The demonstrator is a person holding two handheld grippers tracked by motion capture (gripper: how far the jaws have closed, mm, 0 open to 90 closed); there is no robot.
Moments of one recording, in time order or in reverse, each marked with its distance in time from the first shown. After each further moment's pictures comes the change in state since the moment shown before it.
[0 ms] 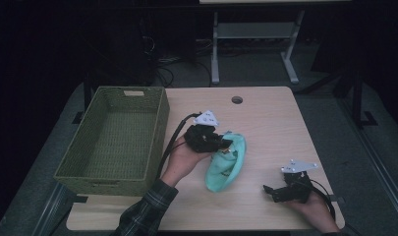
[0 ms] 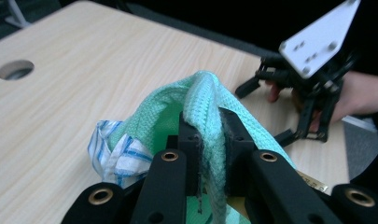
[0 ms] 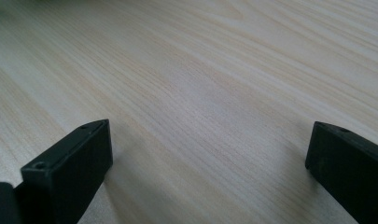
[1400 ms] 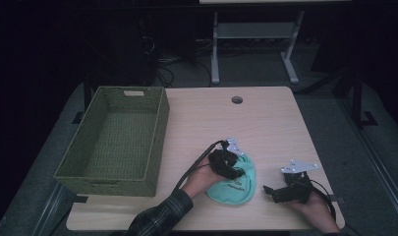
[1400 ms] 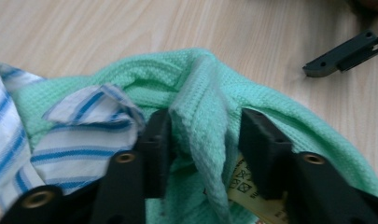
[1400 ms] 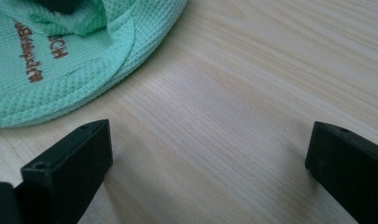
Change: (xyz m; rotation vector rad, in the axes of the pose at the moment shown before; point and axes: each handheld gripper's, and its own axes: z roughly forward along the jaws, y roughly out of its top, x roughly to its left) left arm -0.015 -0.050 0.097 0.260 -0.026 0.076; right arm 0.001 -0.001 -0.001 0.002 0.005 0.001
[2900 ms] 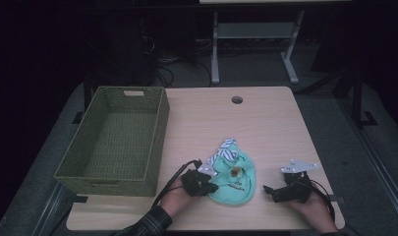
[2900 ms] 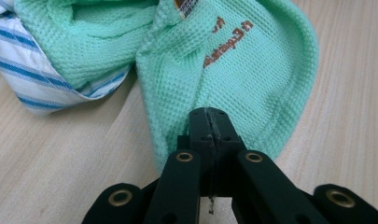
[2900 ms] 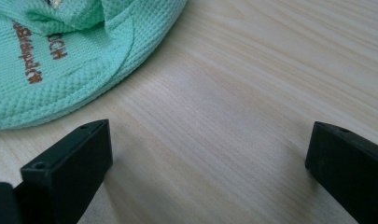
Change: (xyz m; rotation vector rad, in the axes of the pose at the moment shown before) left arm -0.028 -0.077 -0.045 0.042 -0.002 -0.077; right arm -0.001 0.000 0.001 -0.002 -0.004 -0.005
